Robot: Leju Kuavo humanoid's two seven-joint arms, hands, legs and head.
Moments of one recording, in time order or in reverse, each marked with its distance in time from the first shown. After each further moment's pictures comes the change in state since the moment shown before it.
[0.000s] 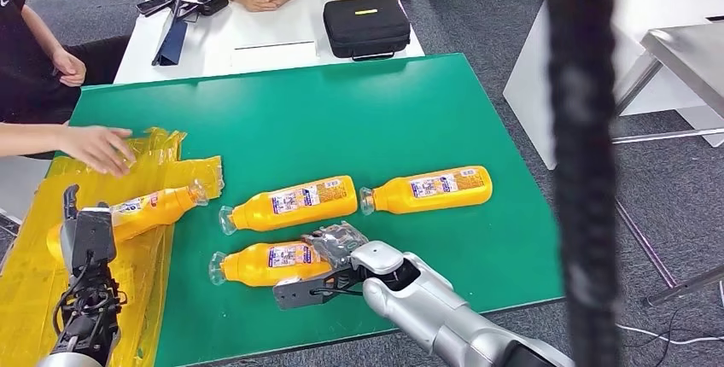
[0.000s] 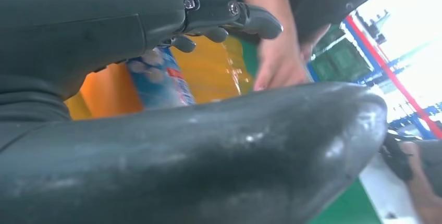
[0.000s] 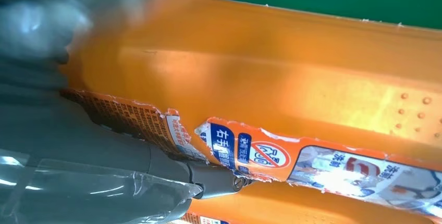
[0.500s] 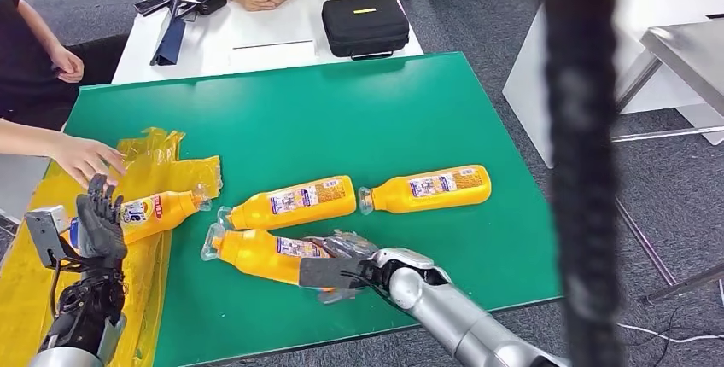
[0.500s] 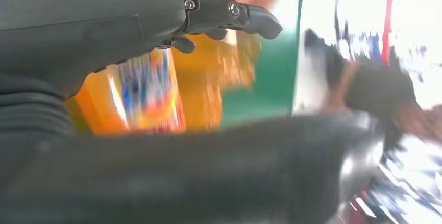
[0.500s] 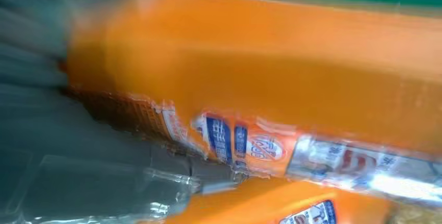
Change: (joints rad) left arm -0.012 -0.016 0.017 -0.029 0.432 -0.629 0.051; right arm 0.083 -0.040 -0.166 -0.143 -0.489 0.062 -0.206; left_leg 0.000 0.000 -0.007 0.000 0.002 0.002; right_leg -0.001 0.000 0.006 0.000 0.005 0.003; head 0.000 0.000
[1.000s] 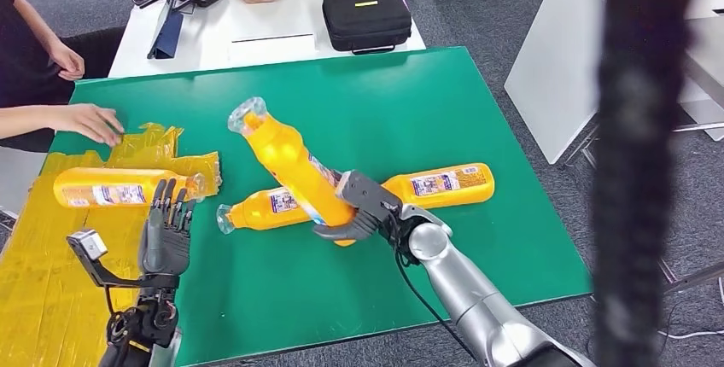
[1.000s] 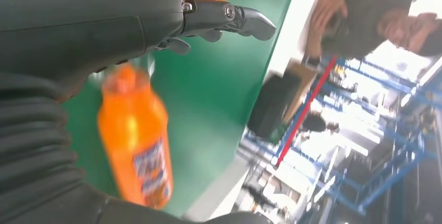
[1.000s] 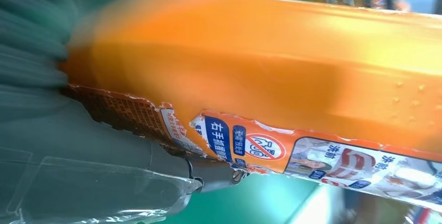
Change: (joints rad) left arm 0.236 -0.185 -0.176 -0.361 0.311 -0.169 0.122; right arm -0.093 0.051 -0.239 -0.022 -0.255 -0.003 -0.086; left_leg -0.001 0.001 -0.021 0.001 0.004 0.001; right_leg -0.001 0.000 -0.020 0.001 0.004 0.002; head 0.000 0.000
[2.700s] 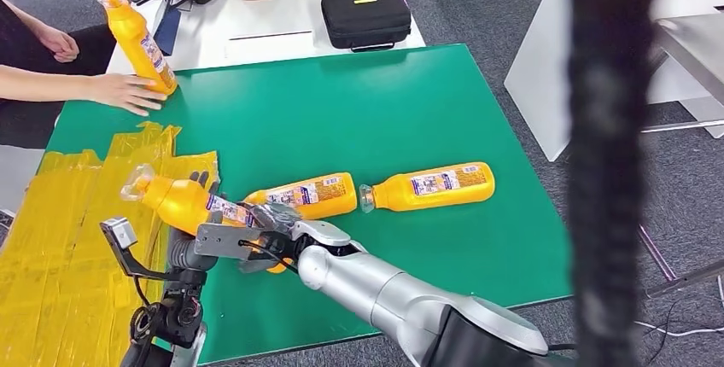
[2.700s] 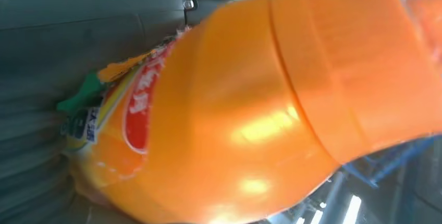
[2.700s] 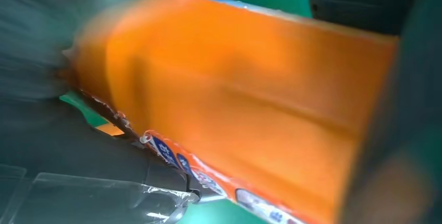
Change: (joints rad) left arm 0.036 -0.038 -0.174 -0.105 0.058 0.086 0.109; right arm -0.268 0.282 0.684 0.428 0.015 -0.293 0.372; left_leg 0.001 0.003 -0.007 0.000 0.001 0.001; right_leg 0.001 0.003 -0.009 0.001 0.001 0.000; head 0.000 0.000
